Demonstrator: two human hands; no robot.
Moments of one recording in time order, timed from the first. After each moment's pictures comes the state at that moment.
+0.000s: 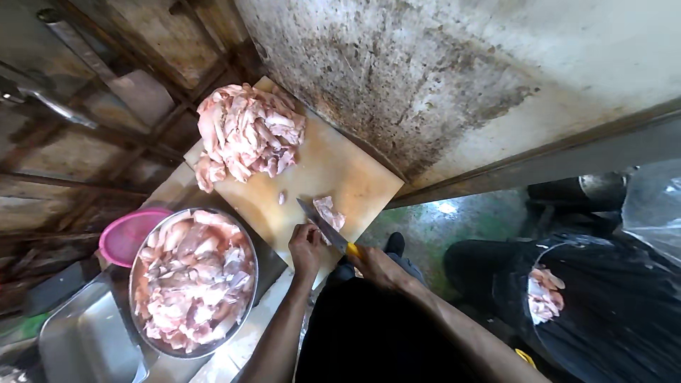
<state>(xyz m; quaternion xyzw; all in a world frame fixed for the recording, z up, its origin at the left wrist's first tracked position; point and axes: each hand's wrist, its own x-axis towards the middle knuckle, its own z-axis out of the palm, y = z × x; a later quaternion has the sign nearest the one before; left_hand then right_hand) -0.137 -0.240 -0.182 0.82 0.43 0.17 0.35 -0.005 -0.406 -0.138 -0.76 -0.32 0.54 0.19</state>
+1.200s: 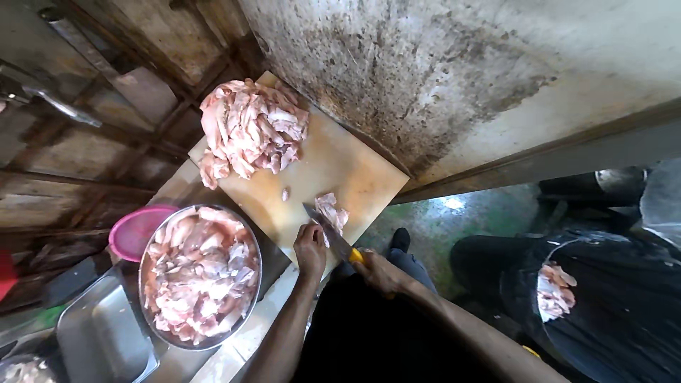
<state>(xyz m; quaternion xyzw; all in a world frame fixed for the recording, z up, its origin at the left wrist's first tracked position) -0.139 -0.250 -0.177 0.85 0.42 0.16 0.28 -0.019 -0.416 -0.151 -0.70 -0.27 0.63 0.22</state>
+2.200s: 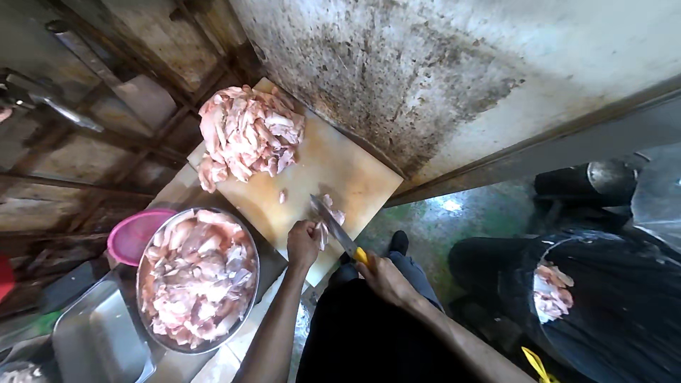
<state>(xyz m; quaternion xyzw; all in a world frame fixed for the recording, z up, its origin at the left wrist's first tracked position) -0.124 -0.217 -0.145 0.81 0.46 -0.08 0.35 -0.029 -0.435 -0.127 -0.80 -0.28 0.49 0.21</state>
